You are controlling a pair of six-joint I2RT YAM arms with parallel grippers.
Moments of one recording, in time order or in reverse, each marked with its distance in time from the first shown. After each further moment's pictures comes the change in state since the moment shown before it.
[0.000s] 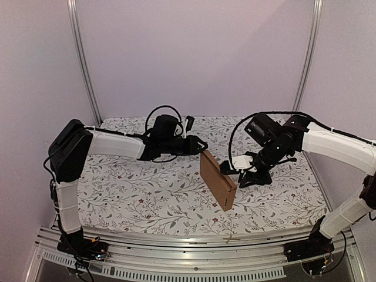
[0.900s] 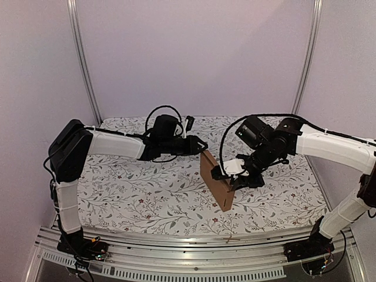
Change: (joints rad) left arm 0.000 0.000 0.000 0.002 0.005 -0.001; right arm 0.079 0.013 0.025 0.056 0.024 -0.010
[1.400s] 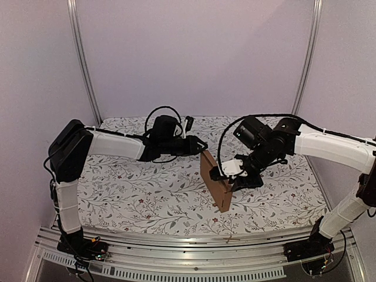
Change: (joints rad) left arm 0.002 0.000 -0.013 0.026 0.003 -0.018; right arm 0.014 0.014 0.006 0.002 0.018 0.002
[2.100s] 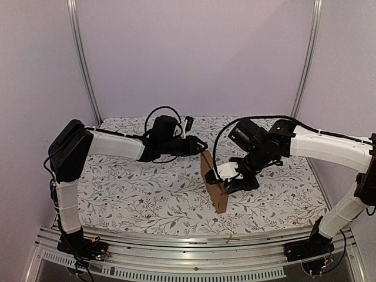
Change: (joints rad) left arm 0.001 0.000 -0.004 0.006 0.003 -0.001; right arm 0.032 0.025 0.018 0.014 -0.019 -0.016
